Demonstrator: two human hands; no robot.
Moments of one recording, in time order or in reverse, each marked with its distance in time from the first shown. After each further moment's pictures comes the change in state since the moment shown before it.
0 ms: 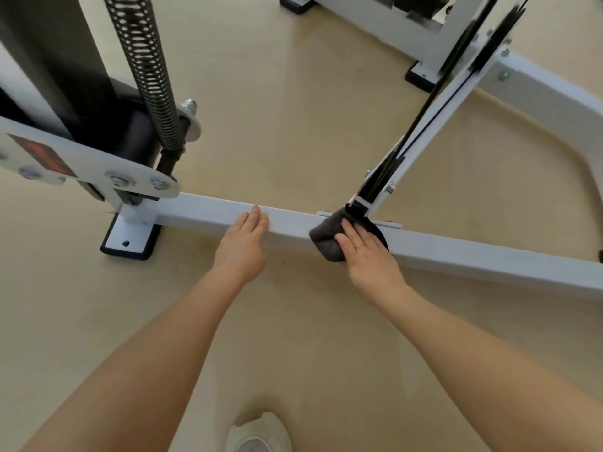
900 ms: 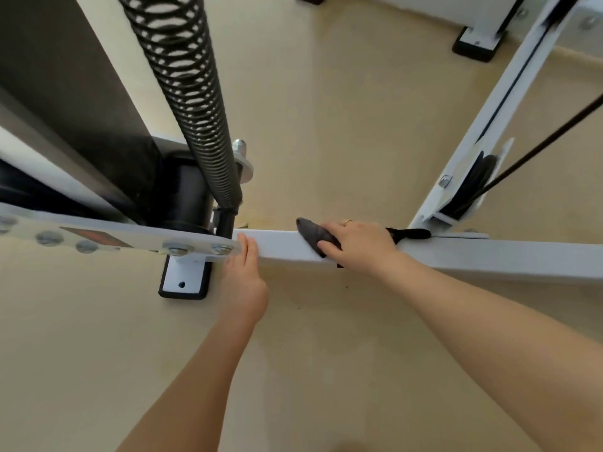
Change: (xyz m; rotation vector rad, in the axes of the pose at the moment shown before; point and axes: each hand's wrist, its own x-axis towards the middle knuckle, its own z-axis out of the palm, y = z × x) left_hand 0.009 -0.090 -0.006 -0.158 0.173 -0.155; right_hand 0.118 -0.083 -0.013 0.159 -0.035 -0.059
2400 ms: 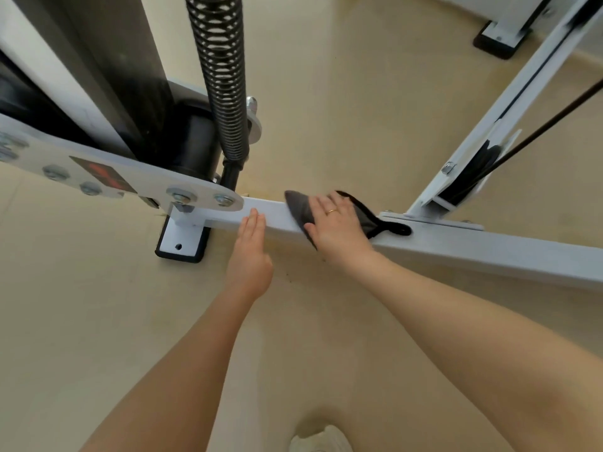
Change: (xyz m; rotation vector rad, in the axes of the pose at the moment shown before) left_hand -0.020 0.012 0.008 -0.220 -0.009 0.010; right_hand -0.005 -0.033 0.021 0.016 0.045 0.008
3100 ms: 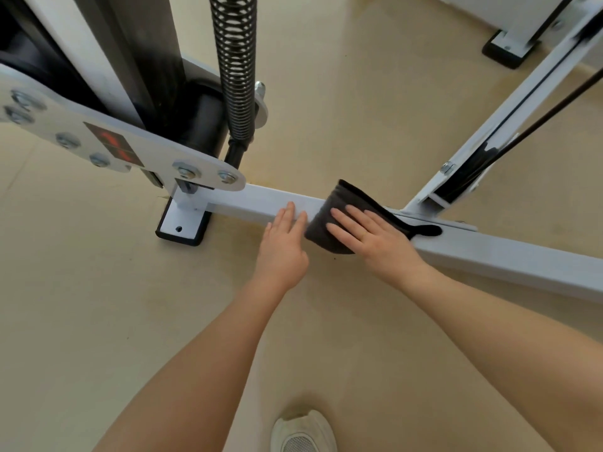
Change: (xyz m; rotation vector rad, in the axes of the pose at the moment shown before) left_hand -0.012 0.044 0.023 0.146 -0.079 0.104; right_hand -0.062 0.065 -0.017 -0.376 0.192 -0.483
